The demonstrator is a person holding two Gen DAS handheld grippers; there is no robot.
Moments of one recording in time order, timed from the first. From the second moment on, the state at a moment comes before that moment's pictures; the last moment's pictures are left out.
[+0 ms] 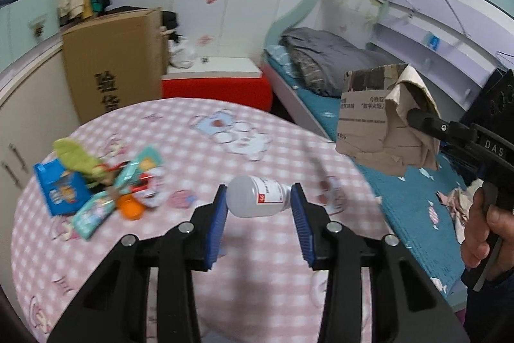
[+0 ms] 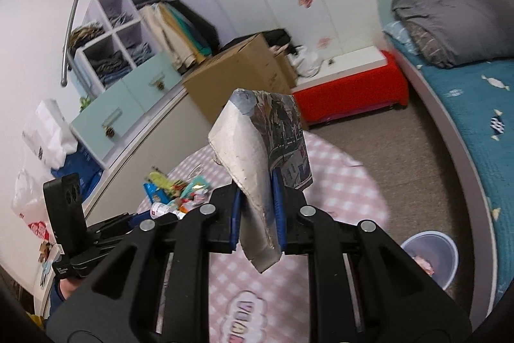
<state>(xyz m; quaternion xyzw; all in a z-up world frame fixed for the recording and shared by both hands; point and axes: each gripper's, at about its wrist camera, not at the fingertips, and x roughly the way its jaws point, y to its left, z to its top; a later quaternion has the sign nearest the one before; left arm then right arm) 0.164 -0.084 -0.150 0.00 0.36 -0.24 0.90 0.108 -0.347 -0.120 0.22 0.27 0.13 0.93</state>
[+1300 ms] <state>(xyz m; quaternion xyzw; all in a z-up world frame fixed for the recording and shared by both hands) 0.212 -0.495 -0.331 0.28 0.56 -0.38 0.68 0.093 -0.615 -0.400 0.46 0.41 -0.07 0.79</state>
